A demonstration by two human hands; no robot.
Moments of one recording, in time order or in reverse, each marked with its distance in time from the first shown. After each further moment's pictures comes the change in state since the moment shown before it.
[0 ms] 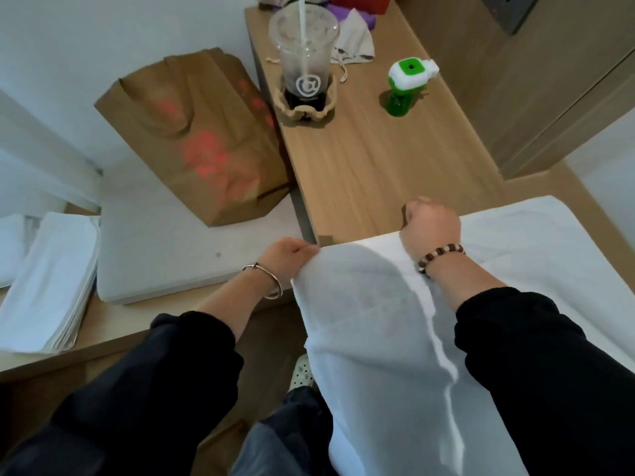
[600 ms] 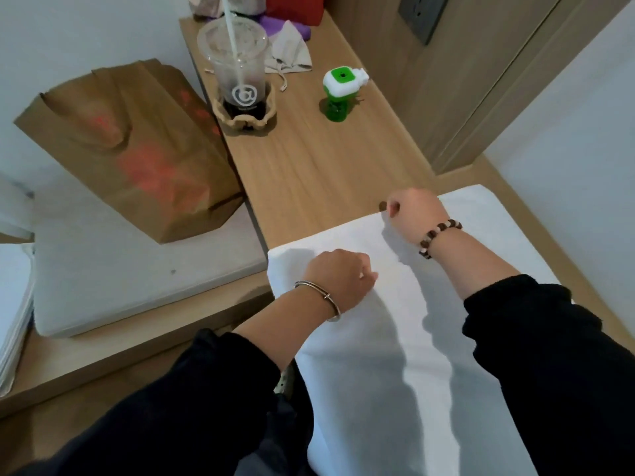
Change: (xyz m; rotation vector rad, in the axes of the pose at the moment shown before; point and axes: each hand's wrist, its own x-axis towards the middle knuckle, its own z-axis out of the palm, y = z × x) left_hand -0.026 0.097 0.092 0.518 -0.086 0.430; right_hand 0.008 0.058 -0.053 0.083 -0.264 0.043
